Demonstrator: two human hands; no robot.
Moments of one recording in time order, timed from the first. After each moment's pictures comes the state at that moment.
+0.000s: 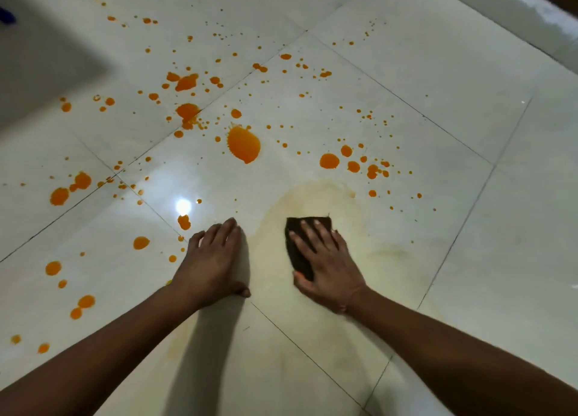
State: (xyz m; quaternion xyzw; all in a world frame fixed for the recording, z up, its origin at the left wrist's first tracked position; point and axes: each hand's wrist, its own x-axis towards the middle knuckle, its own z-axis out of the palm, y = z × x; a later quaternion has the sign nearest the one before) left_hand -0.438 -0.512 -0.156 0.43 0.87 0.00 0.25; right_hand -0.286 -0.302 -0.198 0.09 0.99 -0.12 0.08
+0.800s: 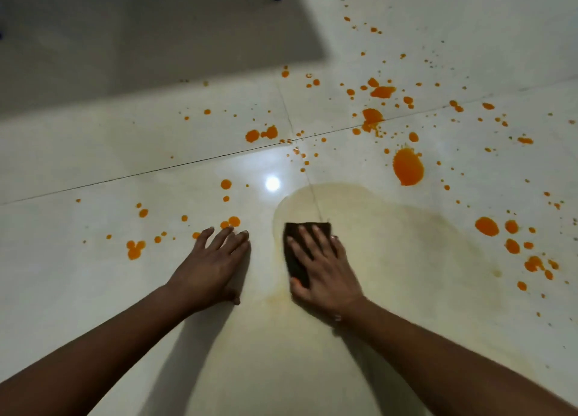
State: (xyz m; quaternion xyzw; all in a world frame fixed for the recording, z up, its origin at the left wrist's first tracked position) left_hand -0.393 -0.721 -0.150 0.27 0.93 -0.10 0.21; right_hand -0.375 -0.463 -0.204 -0.20 0.97 -0.13 0.09
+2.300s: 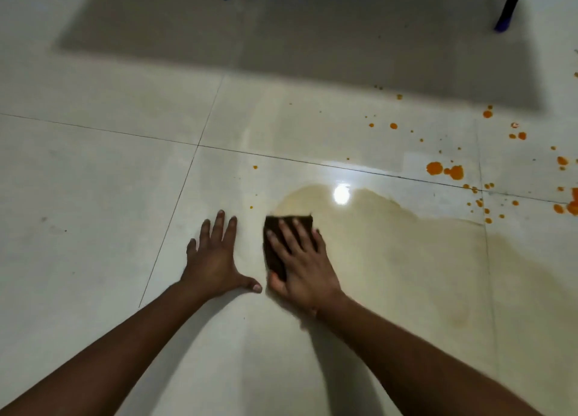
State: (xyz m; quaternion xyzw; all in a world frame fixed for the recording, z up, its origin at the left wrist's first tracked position) left_hand -0.328 -0.937 -0.169 -0.23 0.93 0.12 0.28; right_hand -0.393 -0.753 -0.206 -0.41 0.90 -0.11 0.12
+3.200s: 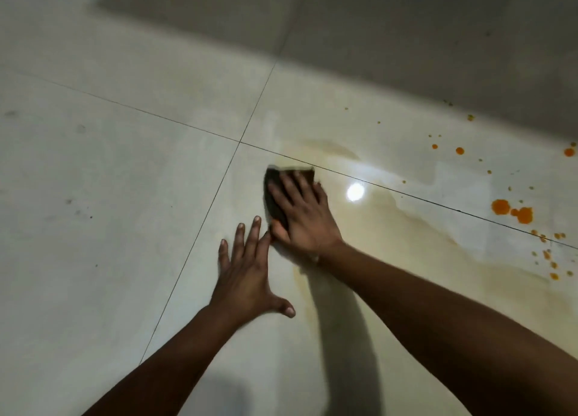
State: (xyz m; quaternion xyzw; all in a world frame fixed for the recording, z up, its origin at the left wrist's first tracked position) left_hand -0.323 -0.940 -0.178 -0.22 0.93 0.18 0.24; right_hand -0.478 -0.867 -0.206 -0.47 0.87 -0.09 0.11
